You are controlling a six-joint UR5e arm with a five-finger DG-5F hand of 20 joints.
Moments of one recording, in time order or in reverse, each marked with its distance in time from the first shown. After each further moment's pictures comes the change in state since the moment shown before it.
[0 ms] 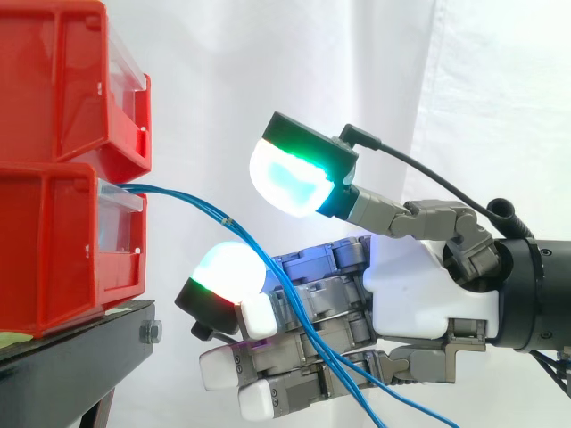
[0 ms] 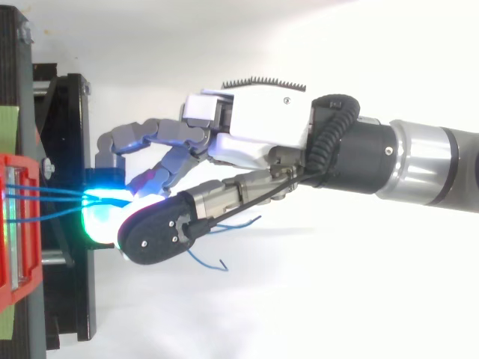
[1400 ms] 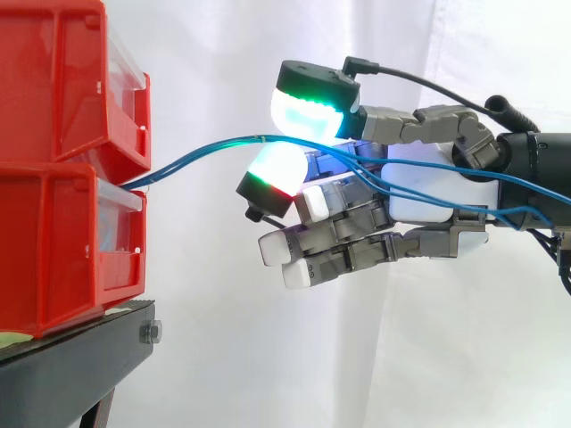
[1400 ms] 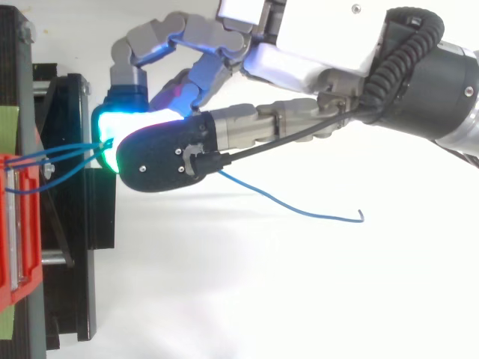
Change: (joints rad) arm -0.044 0.111 0.014 -0.106 0.043 -0.235
